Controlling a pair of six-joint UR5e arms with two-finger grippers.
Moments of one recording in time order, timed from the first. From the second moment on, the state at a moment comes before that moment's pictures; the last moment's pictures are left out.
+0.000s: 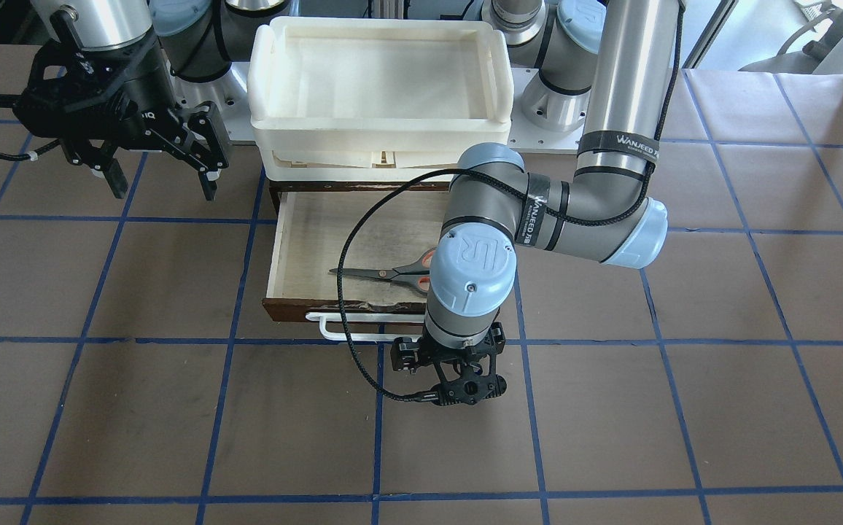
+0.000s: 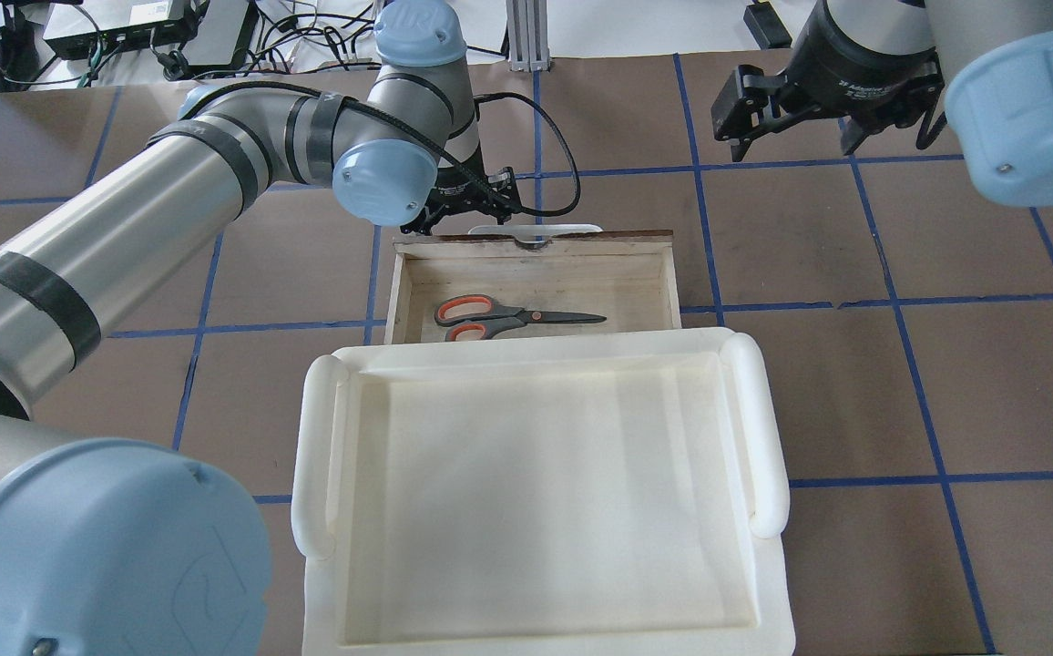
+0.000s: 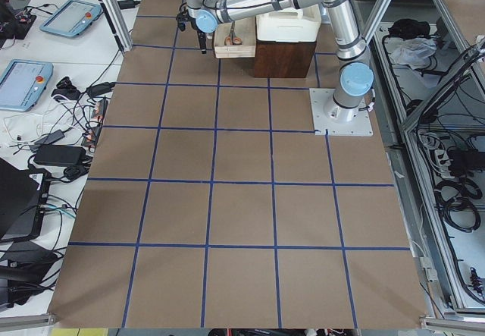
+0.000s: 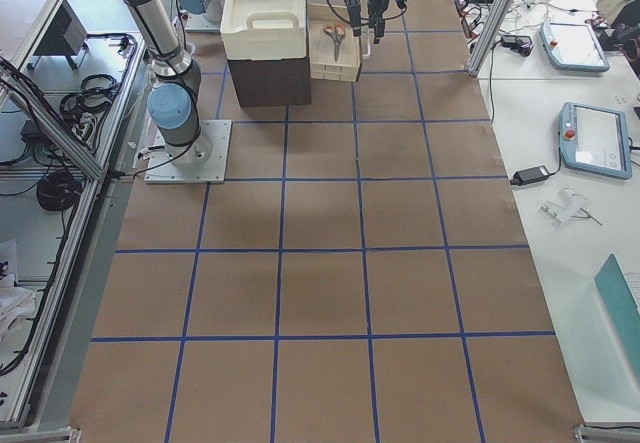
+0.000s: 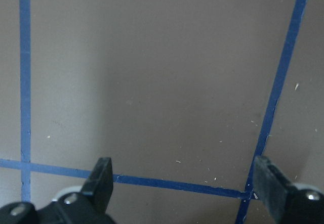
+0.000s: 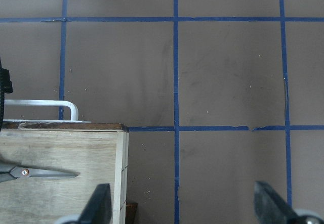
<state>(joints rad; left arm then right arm) -1.80 -2.12 -1.44 -1.19 1.57 -0.41 1.61 -1.61 1.59 -1.78 -1.60 0.03</state>
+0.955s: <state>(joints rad) -1.80 -2.11 -1.39 -1.35 1.55 -0.44 1.62 -1.61 1.59 -1.78 -1.59 0.04</state>
